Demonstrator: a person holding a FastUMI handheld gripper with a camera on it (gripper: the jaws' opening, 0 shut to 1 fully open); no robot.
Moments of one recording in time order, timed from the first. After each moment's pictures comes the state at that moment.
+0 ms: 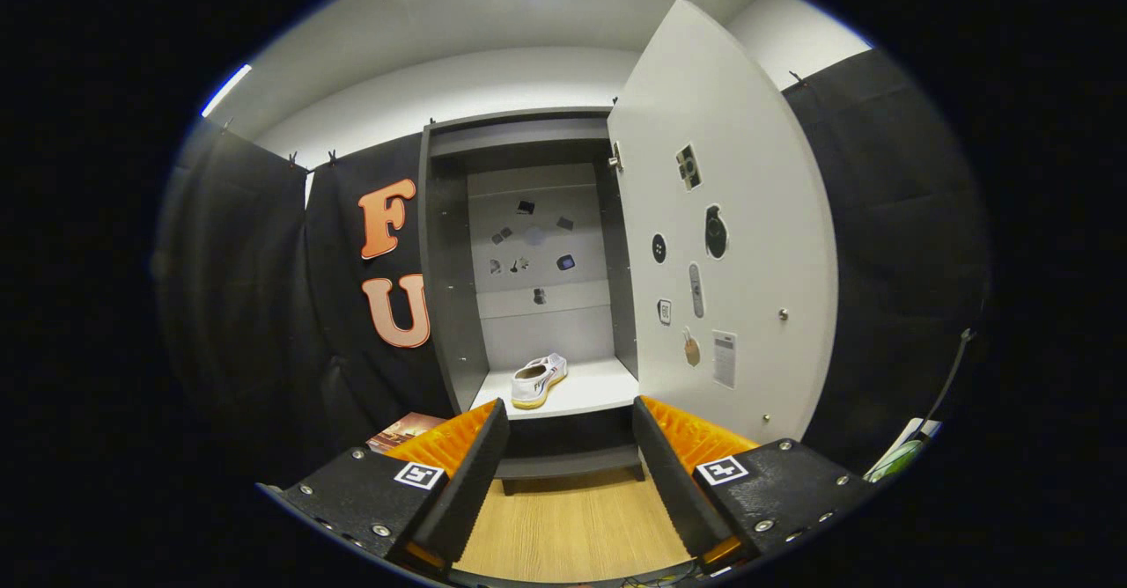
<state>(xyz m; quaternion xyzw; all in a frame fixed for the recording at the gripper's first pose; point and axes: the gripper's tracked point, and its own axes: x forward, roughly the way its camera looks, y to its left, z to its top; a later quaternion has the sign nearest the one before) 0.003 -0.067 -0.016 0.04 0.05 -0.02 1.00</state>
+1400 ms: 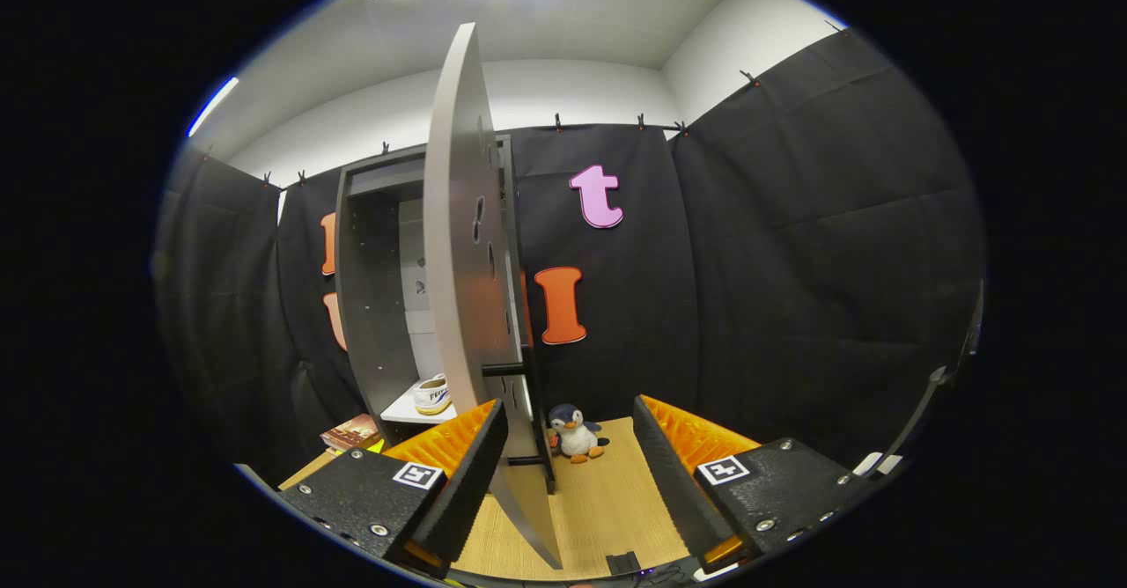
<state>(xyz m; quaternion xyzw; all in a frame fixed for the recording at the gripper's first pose) 0.000 -0.275 0.001 0.04 0.04 -0.03 1.00</state>
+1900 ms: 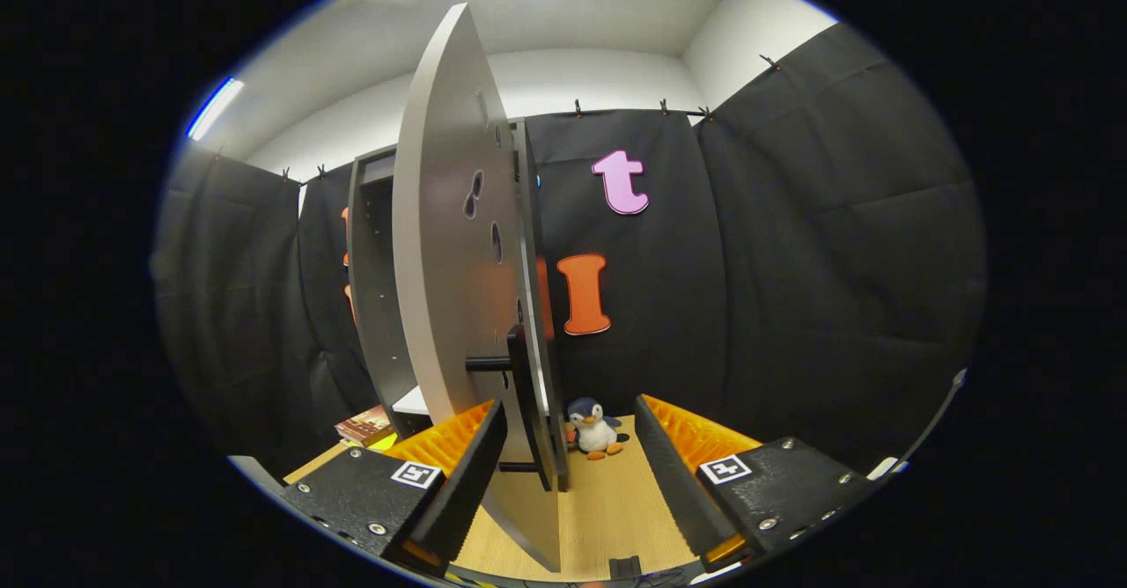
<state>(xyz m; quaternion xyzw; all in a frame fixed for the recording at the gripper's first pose) 0.024 -0.272 -0.010 0.05 0.05 0.01 1.00</state>
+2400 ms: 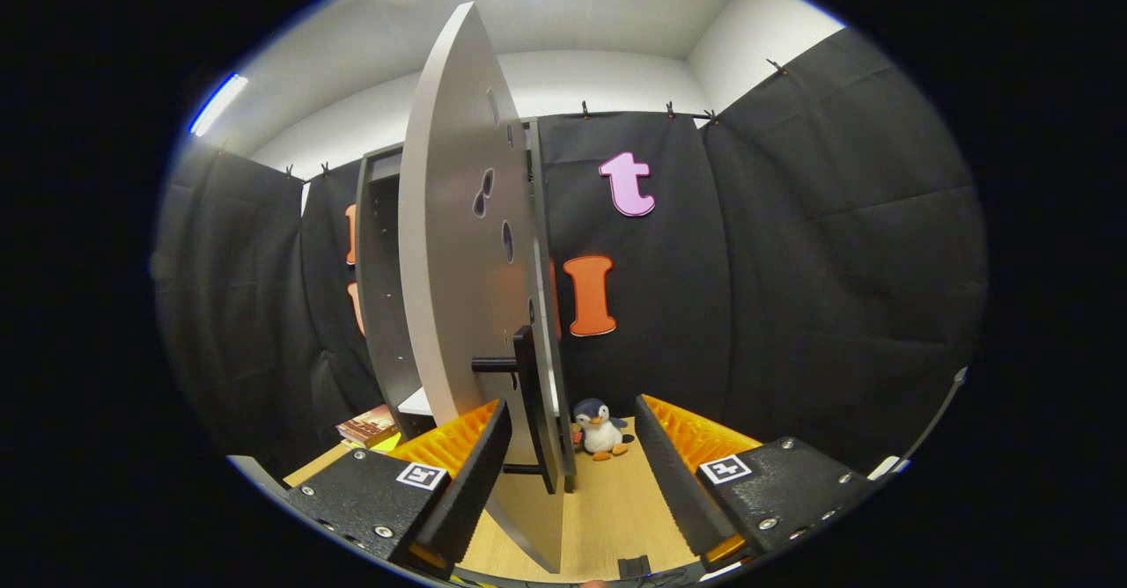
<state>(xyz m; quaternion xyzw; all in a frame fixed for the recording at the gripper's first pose) 0.019 -0.249 -0.008 0.04 0.04 0.02 1.00</state>
